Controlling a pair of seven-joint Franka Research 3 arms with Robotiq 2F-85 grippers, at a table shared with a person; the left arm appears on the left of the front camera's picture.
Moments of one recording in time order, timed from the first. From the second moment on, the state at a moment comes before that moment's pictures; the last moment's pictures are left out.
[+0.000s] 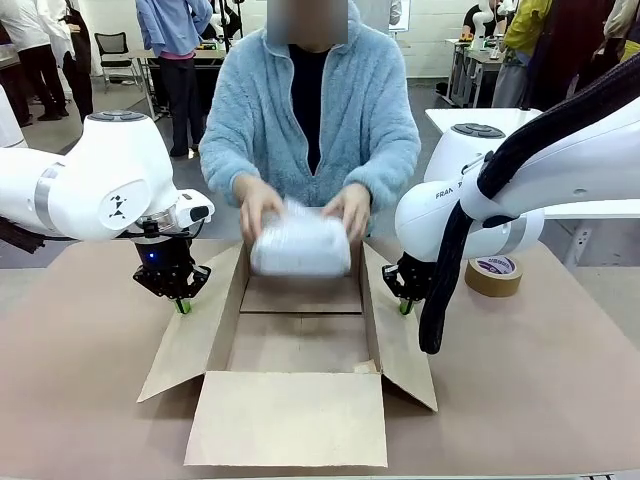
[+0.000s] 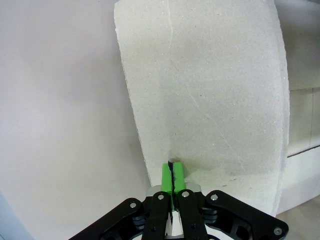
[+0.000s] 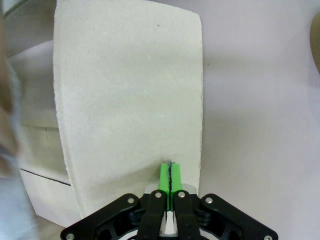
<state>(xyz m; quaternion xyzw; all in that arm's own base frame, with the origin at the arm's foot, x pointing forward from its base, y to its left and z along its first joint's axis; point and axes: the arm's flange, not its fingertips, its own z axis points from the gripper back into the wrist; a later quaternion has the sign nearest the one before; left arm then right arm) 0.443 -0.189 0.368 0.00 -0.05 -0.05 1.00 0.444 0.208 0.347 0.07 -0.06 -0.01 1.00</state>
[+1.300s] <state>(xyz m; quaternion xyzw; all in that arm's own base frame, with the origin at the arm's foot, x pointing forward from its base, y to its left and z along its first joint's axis) 0.443 -0.189 0.368 0.00 -0.05 -0.05 1.00 0.444 0.208 0.347 0.07 -0.06 -0.01 1.00</state>
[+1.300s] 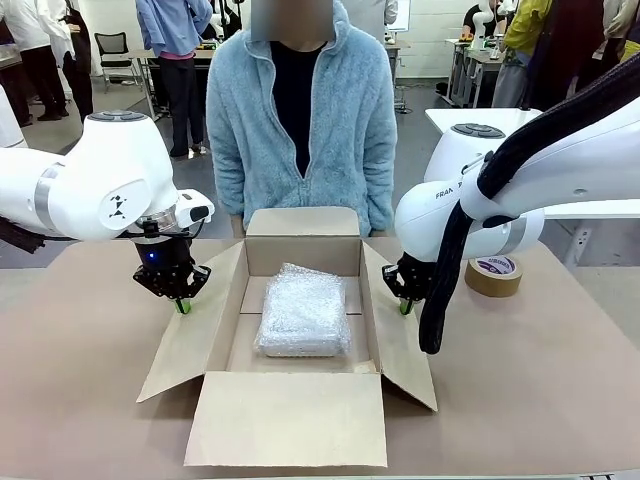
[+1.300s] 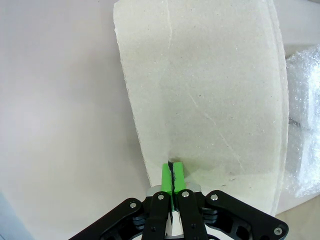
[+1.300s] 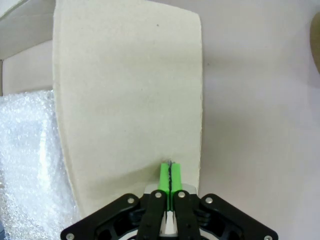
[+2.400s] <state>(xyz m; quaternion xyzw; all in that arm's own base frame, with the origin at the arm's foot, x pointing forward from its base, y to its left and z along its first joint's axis) 0.355 -0.127 0.524 -0.03 -0.09 -0.36 0.93 0.357 0.144 0.516 -0.05 -0.08 0.23 0.97</state>
